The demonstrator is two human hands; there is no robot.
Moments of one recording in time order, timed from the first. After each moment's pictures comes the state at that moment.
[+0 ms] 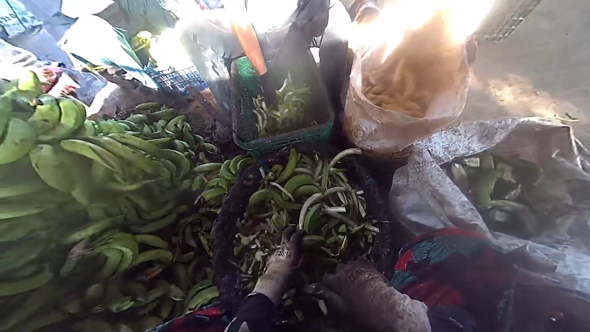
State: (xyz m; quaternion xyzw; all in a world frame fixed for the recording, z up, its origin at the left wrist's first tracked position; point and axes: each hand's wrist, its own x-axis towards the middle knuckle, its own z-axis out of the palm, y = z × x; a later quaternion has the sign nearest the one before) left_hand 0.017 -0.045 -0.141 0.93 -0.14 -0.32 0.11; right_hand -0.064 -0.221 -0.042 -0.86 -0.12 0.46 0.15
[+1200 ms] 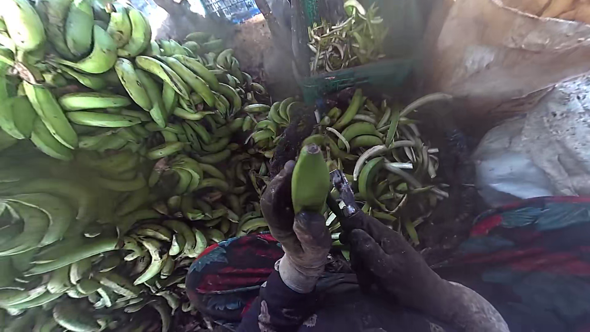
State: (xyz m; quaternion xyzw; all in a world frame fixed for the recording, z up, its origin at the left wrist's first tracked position) left_hand -0.016 -0.010 -0.023 0.62 -0.20 0.29 0.70; right_hand -0.089 -0.150 -0.024 -0.69 0.03 0.20 0.70
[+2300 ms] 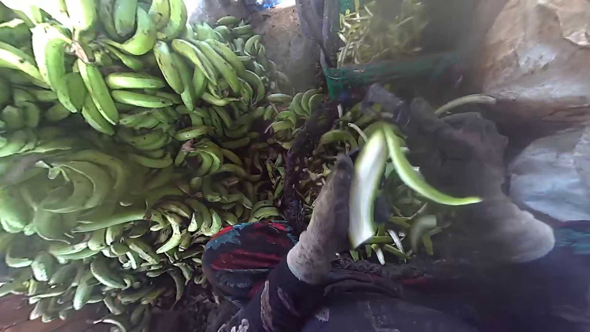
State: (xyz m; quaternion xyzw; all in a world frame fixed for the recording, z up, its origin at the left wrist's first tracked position) left_hand -0.011 -0.016 -0.017 0.56 0.06 -0.18 0.81; right_hand 0.022 -0.227 -0.043 -0.95 -0.05 -0.15 0.27
